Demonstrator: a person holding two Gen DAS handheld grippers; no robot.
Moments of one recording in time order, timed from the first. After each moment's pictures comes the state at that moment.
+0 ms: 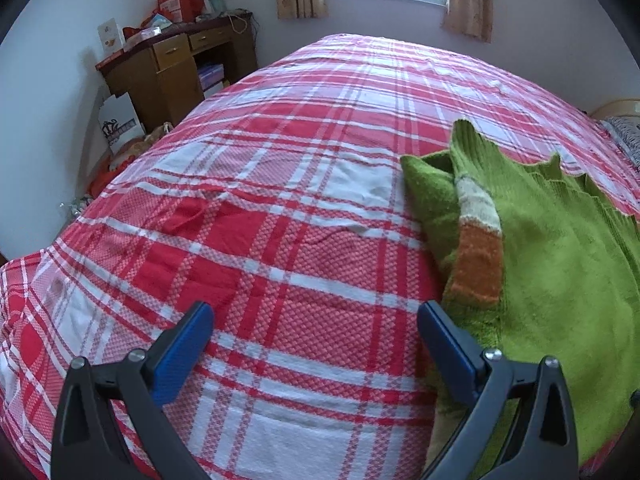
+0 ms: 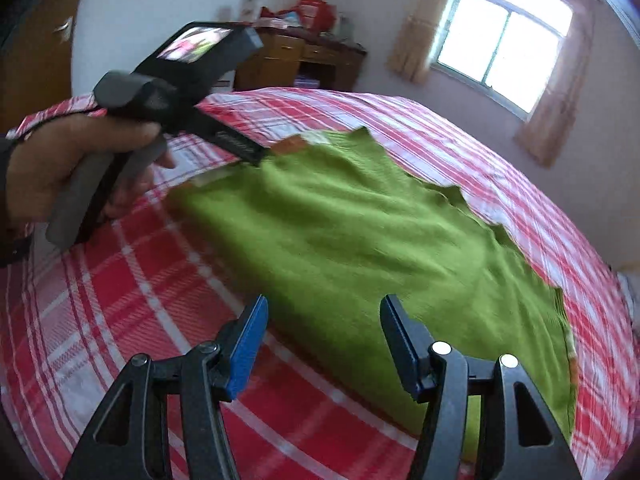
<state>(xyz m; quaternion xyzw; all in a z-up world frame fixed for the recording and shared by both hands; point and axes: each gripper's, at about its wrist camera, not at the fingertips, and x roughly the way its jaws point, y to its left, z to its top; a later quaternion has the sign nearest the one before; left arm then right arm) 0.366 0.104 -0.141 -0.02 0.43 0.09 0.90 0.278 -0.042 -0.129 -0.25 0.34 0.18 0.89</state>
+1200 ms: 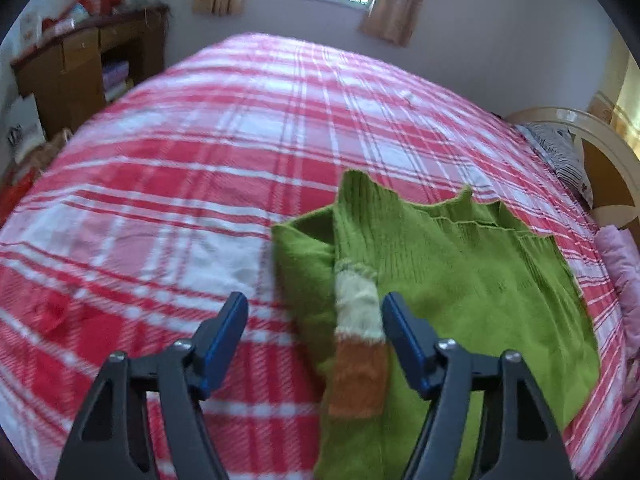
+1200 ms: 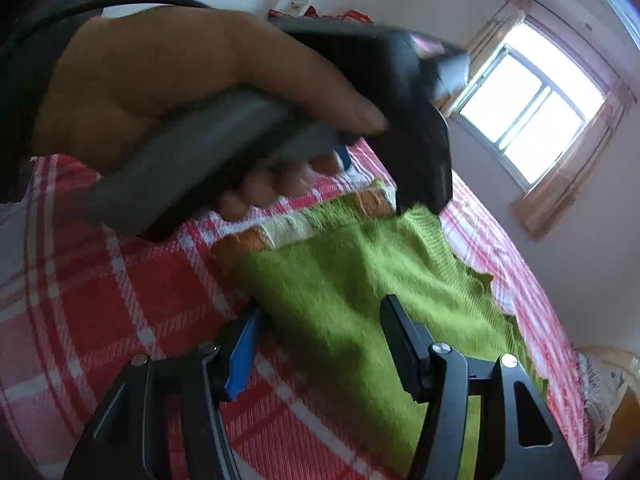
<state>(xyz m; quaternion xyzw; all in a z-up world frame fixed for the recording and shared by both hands) 0.434 0.086 -0.127 -0.09 0.44 -0.11 0.89 0.293 0.061 -0.160 -0.38 0.28 0.17 0.87</state>
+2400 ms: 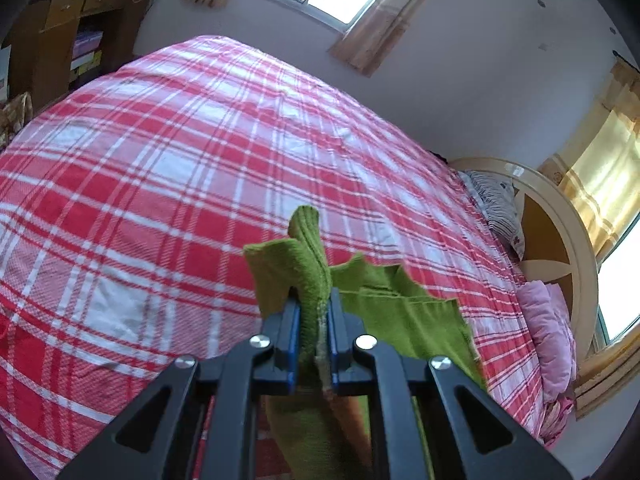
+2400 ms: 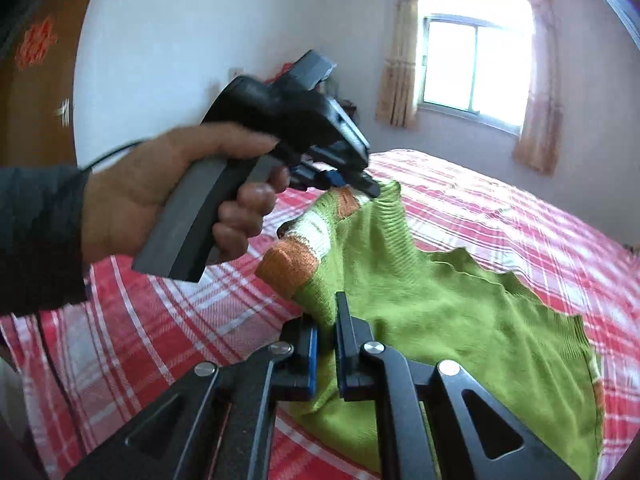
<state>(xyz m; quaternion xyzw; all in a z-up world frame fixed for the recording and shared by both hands) 0.441 0.059 -0.057 -0.21 0.40 -0.20 0.87 0.280 -0.047 -0.078 -0.13 0.26 0.21 0.94</state>
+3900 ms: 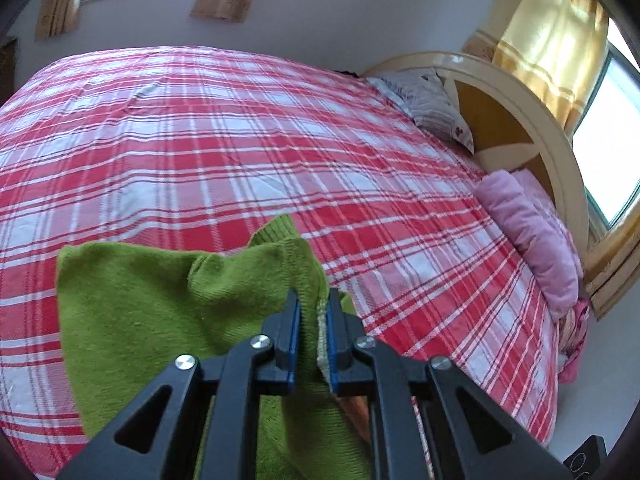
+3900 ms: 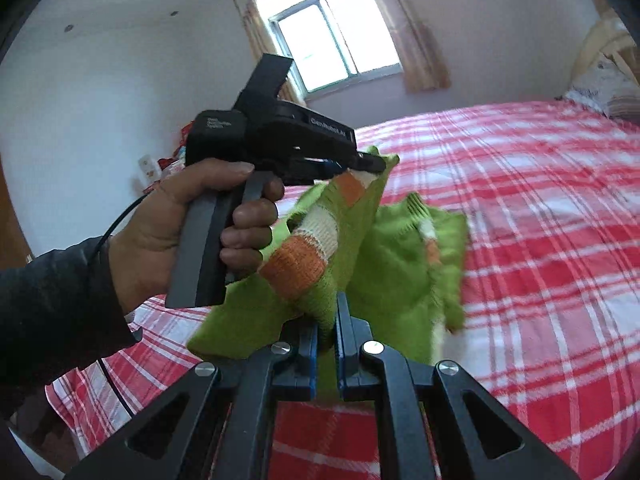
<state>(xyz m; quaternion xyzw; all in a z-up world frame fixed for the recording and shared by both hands) 0.437 -0.227 -0.057 -0.06 0.43 -0.34 0.83 0.230 -0.288 -0.077 0.11 0.28 0.10 0.95</state>
